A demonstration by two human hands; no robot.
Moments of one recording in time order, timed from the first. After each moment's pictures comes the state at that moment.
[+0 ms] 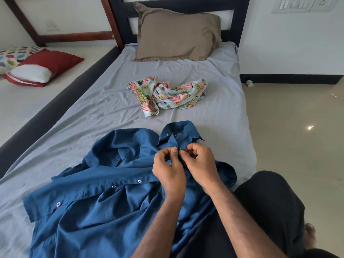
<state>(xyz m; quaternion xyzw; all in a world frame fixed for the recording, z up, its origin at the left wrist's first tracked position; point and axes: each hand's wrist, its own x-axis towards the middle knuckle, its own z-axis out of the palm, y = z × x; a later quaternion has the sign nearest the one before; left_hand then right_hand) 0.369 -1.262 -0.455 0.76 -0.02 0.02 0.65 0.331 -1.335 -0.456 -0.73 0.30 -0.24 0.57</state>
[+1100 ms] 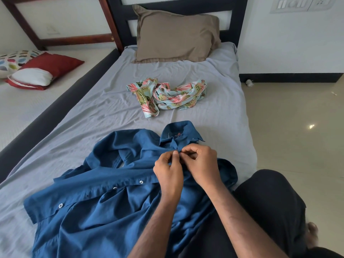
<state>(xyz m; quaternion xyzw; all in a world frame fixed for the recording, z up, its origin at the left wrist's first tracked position) 0.374 -1.249 -0.455 0.76 -0.07 -0.07 0.64 0.328 -1.333 -0.450 -0.79 0.25 -0.30 0.48</state>
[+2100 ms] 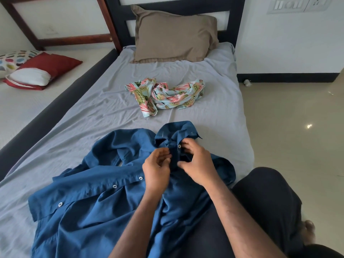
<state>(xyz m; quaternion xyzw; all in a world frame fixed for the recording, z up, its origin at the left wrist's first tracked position) 0.405 -1.224 -0.471 0.79 -0.18 -0.09 0.58 0.328 -1.341 -0.465 -0.80 0.27 -0.17 0.51</state>
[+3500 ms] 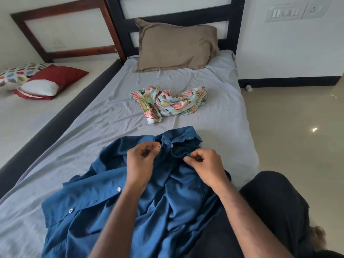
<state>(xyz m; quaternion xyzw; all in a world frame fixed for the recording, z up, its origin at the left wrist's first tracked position) 0.446 -1.197 -0.417 0.75 -0.17 -0.10 0.63 0.323 -1.348 -0.458 -0.78 0.31 -0.21 0.50</state>
